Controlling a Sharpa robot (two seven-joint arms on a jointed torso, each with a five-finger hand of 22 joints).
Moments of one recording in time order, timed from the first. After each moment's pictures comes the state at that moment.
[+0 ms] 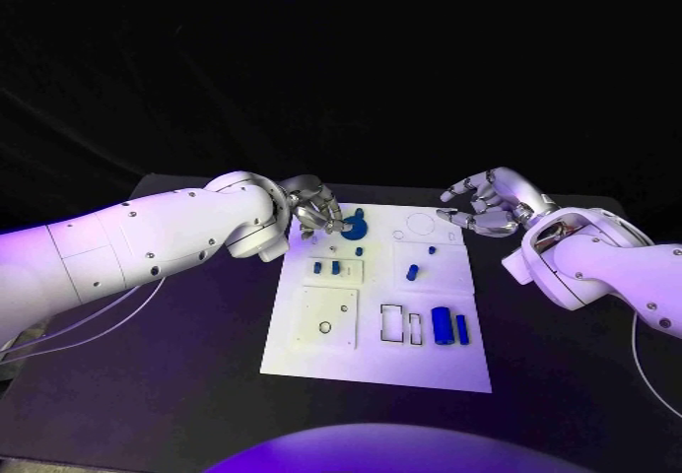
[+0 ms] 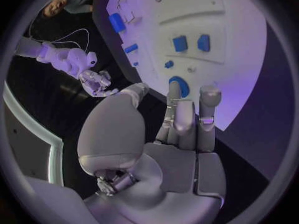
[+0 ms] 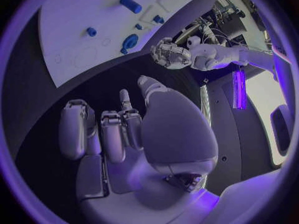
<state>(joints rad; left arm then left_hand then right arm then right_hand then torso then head) 1.26 -0.68 -0.05 1.38 -0.96 -0.12 -0.28 1.27 -0.22 0.36 0.26 0.36 0.66 0.13 0.60 0.63 1.00 0.06 0.68 0.56 1.30 -0.01 1.16 0.94 0.16 1.10 0.10 0.75 1.17 1.26 -0.93 -0.16 1.59 -1.00 -0.57 -0.01 1.35 -0.17 0.25 0.29 0.30 0.91 0.14 0.19 0.36 1.46 0.06 1.45 1.31 1.47 -0.01 1.55 1.31 0.05 1.45 0.09 1.30 1.31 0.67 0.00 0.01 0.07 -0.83</state>
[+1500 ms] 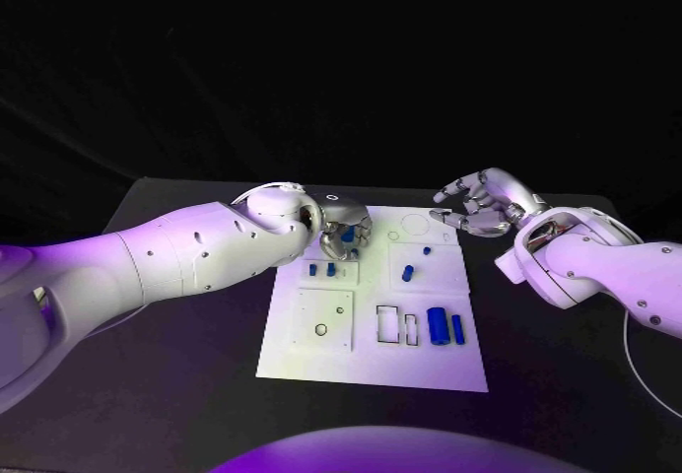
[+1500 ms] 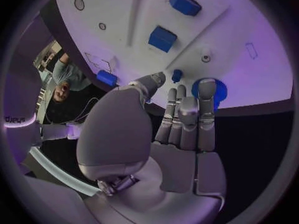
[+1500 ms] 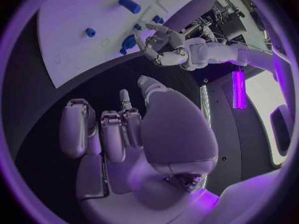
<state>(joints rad) 1.23 -0.49 -0.09 1.17 -1.63 -0.02 0.09 1.35 -0.28 0.54 0.08 0.21 0.84 0.15 0.39 0.40 0.95 0.09 0.42 0.24 1.31 0.02 1.26 0.96 0.17 1.17 0.13 0.75 1.23 1.26 -0.93 -0.16 1.59 -1.00 -0.57 -0.01 1.35 -0.17 0.25 0.28 0.30 0.91 0.14 0.19 0.36 1.46 0.06 1.42 1.31 1.47 -0.01 1.55 1.31 0.06 1.44 0.09 1.28 1.31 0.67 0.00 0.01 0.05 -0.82</state>
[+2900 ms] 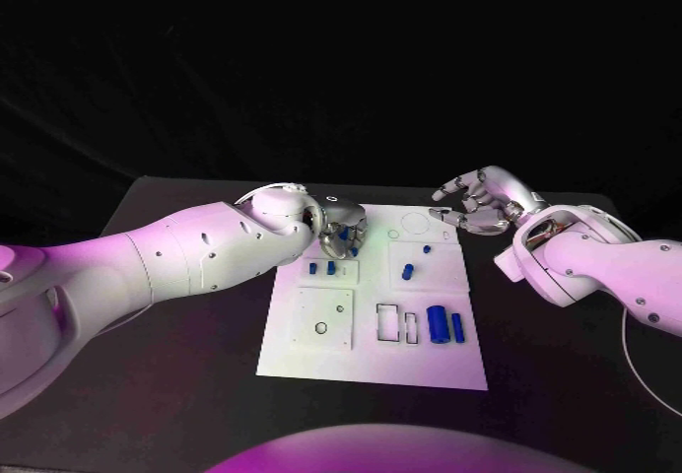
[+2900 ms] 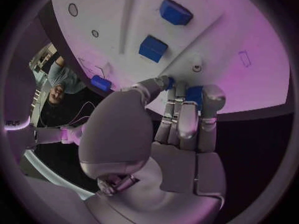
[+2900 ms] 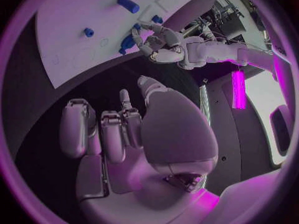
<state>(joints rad) 1.22 -0.46 -0.09 1.14 -1.66 0.01 0.04 1.34 -0.24 0.60 0.03 0.19 0.91 0.14 0.35 0.39 1.05 0.08 0.39 0.18 1.40 0.01 1.38 1.08 0.14 1.27 0.12 0.97 1.31 1.26 -0.93 -0.16 1.59 -1.00 -0.57 -0.01 1.35 -0.17 0.25 0.29 0.30 0.91 0.14 0.19 0.36 1.46 0.06 1.42 1.31 1.47 -0.01 1.55 1.31 0.06 1.44 0.09 1.28 1.31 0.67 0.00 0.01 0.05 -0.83</state>
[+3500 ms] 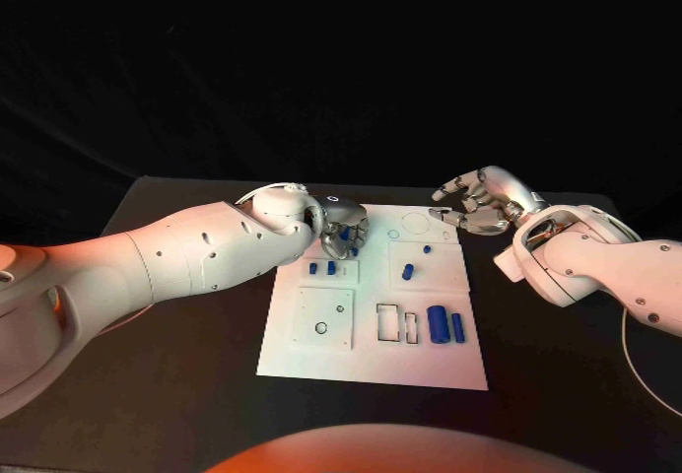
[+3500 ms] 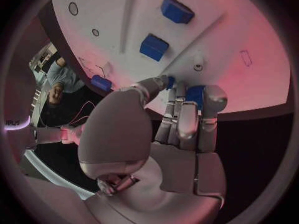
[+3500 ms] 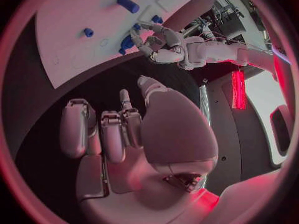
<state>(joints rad) 1.22 -0.46 -0.08 1.14 -1.65 0.01 0.04 1.33 -0.25 0.61 0.03 0.19 0.88 0.15 0.31 0.39 1.05 0.09 0.35 0.17 1.41 0.02 1.38 1.08 0.12 1.28 0.12 0.98 1.31 1.26 -0.92 -0.16 1.59 -1.00 -0.57 -0.01 1.35 -0.17 0.25 0.29 0.30 0.91 0.14 0.19 0.36 1.46 0.06 1.42 1.31 1.47 -0.01 1.55 1.31 0.06 1.44 0.09 1.28 1.31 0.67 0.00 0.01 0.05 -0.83</state>
